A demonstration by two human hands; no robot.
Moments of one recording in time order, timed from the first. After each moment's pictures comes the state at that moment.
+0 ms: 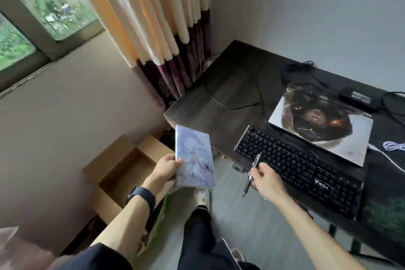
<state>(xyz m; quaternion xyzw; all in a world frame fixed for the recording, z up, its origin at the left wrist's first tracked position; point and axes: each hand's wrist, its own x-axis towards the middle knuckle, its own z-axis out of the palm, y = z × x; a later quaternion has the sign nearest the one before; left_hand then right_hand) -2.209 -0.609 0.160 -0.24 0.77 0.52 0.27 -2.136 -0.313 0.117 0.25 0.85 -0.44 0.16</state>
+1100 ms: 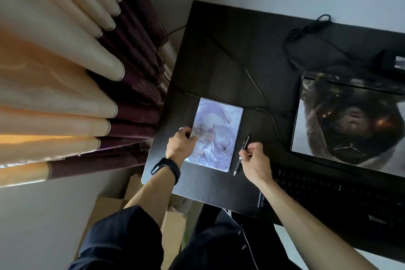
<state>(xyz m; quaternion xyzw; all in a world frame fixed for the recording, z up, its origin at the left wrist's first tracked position) -2.605 -0.497 0.022 -0.02 0.91 0.18 0.37 -2.442 -0.322 0.028 0.46 0.74 -0.45 0.17</state>
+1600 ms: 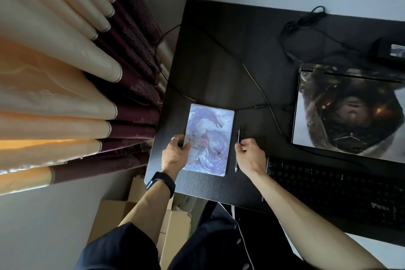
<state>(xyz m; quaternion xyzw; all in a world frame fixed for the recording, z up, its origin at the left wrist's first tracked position) -2.584 -0.533 0.018 -0.03 0.92 0.23 0.33 -2.457 -0.342 0.024 0.50 0.73 -0.44 0.14</state>
